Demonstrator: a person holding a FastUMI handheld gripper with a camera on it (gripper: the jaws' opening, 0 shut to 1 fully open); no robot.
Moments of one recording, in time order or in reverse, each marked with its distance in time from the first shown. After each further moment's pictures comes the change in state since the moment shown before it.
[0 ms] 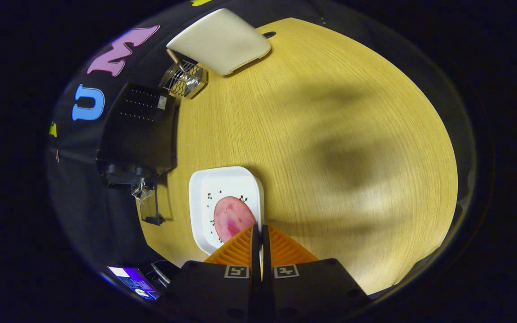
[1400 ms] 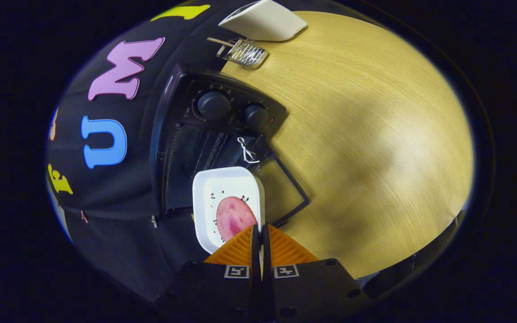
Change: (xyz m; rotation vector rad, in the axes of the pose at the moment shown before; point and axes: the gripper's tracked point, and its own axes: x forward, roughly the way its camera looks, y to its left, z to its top) arm 0.078 0.303 -0.092 0.466 -0.210 0.166
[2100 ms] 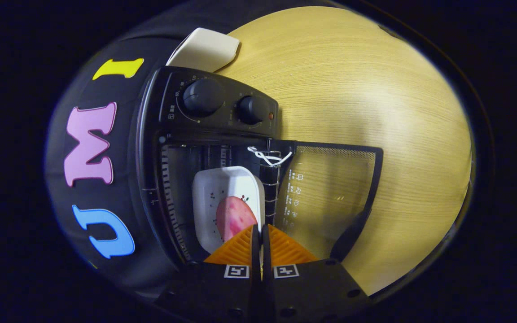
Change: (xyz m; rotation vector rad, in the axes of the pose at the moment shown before) arm 0.081 0.065 0.019 0.531 -0.392 -0.056
